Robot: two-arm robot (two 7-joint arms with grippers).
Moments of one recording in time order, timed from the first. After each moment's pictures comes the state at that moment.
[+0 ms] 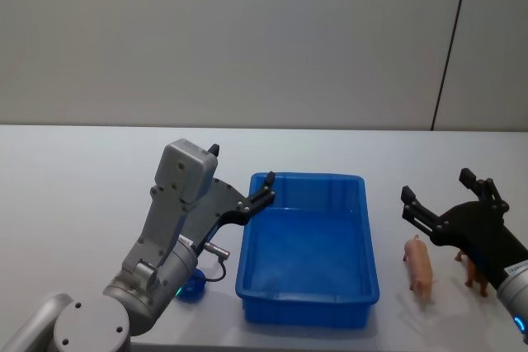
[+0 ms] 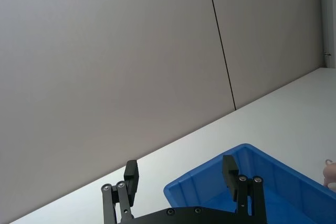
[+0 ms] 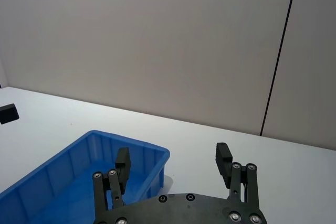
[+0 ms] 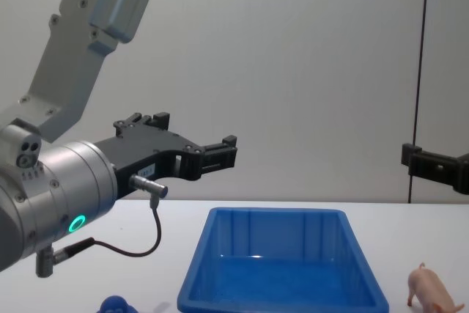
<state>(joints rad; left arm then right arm) -0.24 0.38 0.45 -1.63 -0.20 0.01 -0.01 -0.01 0.34 -0.23 -1.77 0.29 0.03 0.07</state>
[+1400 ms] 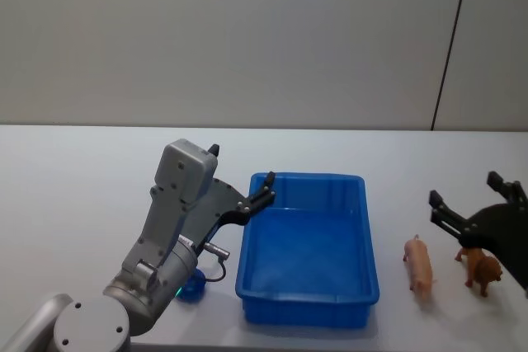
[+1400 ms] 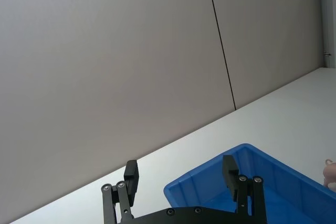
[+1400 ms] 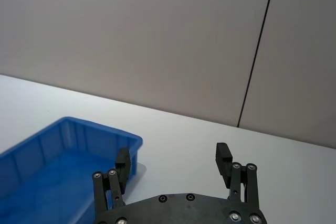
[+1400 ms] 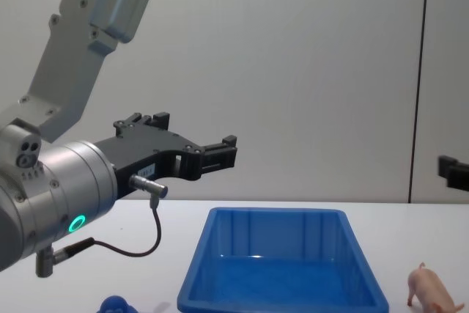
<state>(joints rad) -0.24 0.38 0.45 -1.63 -0.20 0.01 -0.01 -0.02 0.39 -0.18 -1.75 0.29 0.04 0.08</state>
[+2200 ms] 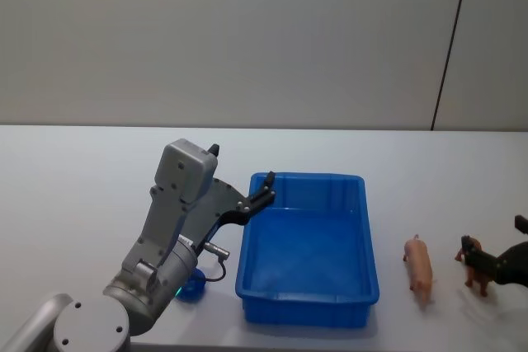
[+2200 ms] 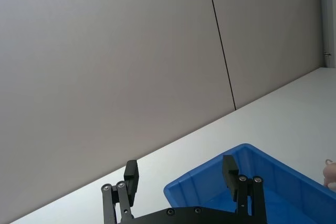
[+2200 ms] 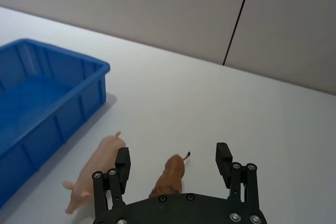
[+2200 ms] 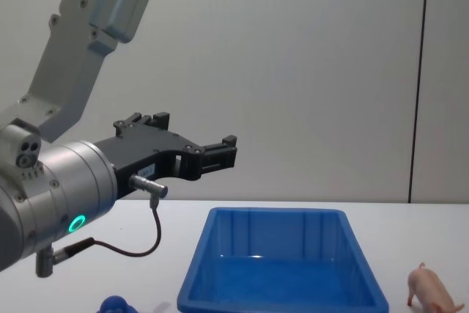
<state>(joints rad) -0.24 0.38 0.45 -1.63 -0.20 0.01 -0.01 -0.03 0.47 -0.13 -1.68 0.30 0.21 0.15</state>
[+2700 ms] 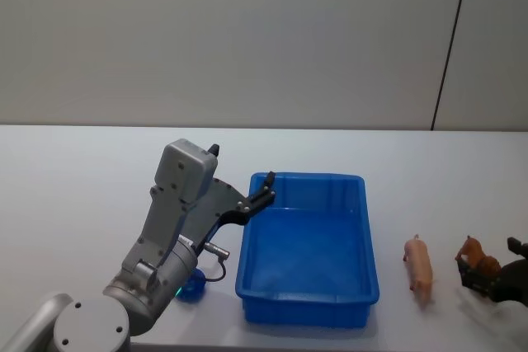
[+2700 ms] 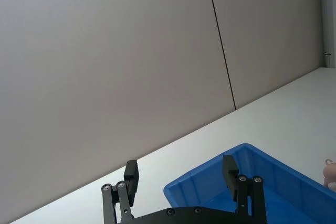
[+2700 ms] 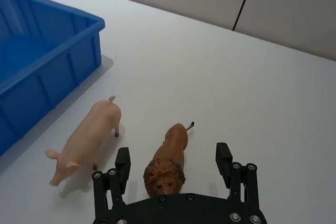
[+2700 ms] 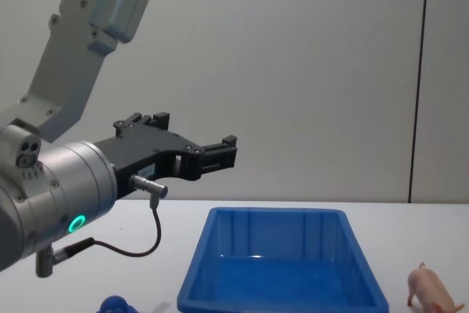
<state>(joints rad) -0.24 0.38 0.45 -1.63 -0.20 0.01 -0.01 0.01 0.46 -0.14 -1.60 0.25 0.29 0.20</state>
